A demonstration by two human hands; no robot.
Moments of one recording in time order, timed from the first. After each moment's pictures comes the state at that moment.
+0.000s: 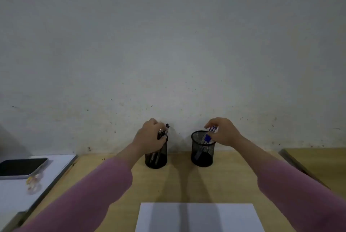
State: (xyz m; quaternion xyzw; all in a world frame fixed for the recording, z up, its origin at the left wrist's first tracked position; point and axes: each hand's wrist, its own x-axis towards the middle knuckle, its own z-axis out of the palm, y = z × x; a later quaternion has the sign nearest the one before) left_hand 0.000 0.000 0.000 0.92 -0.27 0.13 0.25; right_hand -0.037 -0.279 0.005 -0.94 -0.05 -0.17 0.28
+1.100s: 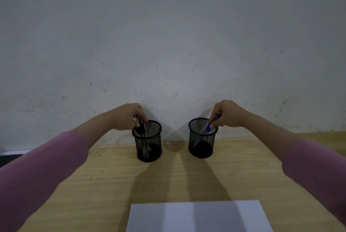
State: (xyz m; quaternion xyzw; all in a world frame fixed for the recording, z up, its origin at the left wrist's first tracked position) left_hand 0.055 0.034 0.033 0.94 -0.32 -0.04 0.13; right_hand -0.015 -0.302 0.024 -0.97 -0.05 -0.04 0.24
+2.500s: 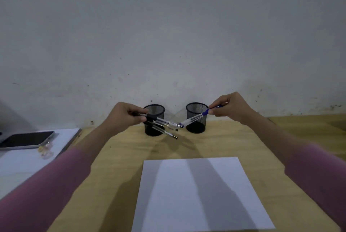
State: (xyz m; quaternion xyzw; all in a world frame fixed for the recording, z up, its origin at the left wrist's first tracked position) left_hand -0.089 0.071 0.021 0.82 -0.24 0.05 0.51; right_hand -0.146 -0.269 0.033 -0.84 -0.02 -0.14 0.52
